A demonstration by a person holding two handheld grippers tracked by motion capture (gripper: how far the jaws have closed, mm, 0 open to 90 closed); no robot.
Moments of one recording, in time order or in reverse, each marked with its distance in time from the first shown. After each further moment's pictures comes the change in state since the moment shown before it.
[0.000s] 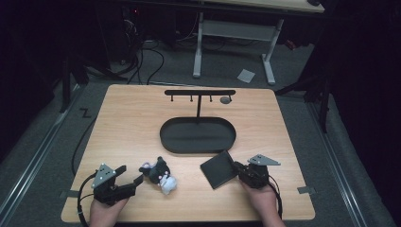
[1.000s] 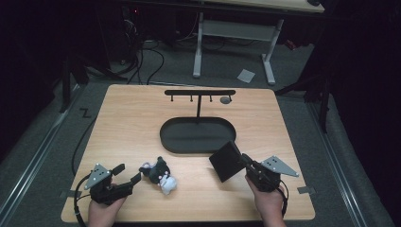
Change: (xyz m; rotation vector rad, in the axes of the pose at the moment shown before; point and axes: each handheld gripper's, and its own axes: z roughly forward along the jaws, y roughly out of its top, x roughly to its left) left arm 0.005 0.001 -0.007 -0.071 -0.035 -0.035; right arm 0.016 0.018 -0.050 -0.278 -0.059 -0.019
